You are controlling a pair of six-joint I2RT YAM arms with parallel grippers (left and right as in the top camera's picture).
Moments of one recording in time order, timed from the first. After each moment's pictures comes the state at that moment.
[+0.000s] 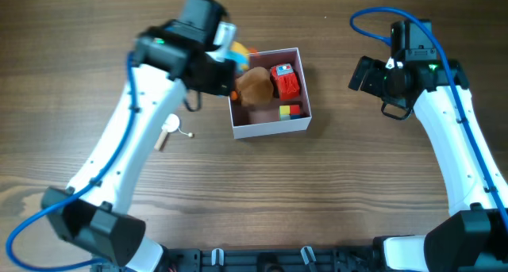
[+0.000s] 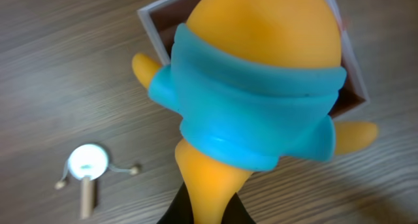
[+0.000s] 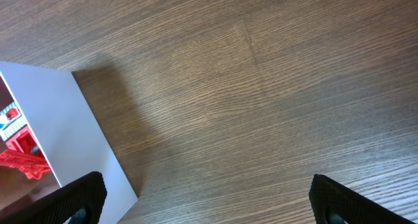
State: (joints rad) left arm -0.44 1.72 1.74 -1.21 0.05 -0.13; right arm 0.05 1.56 1.33 -0.93 0.07 0.42
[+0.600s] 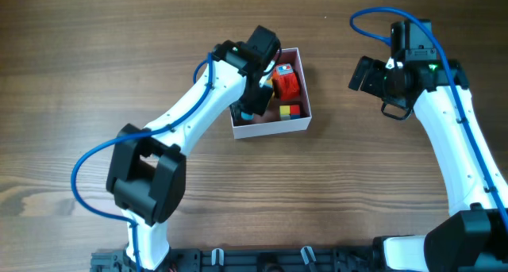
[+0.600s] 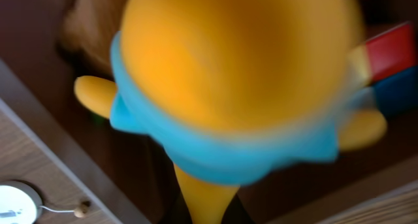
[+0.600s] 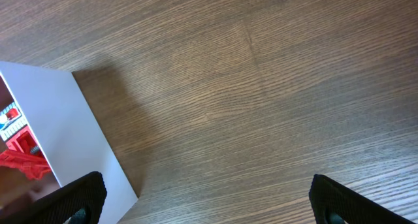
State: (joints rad) left arm -0.57 2.01 1.67 -1.10 -0.01 -0.13; right arm 0.05 1.56 1.33 -0.93 0.07 0.42
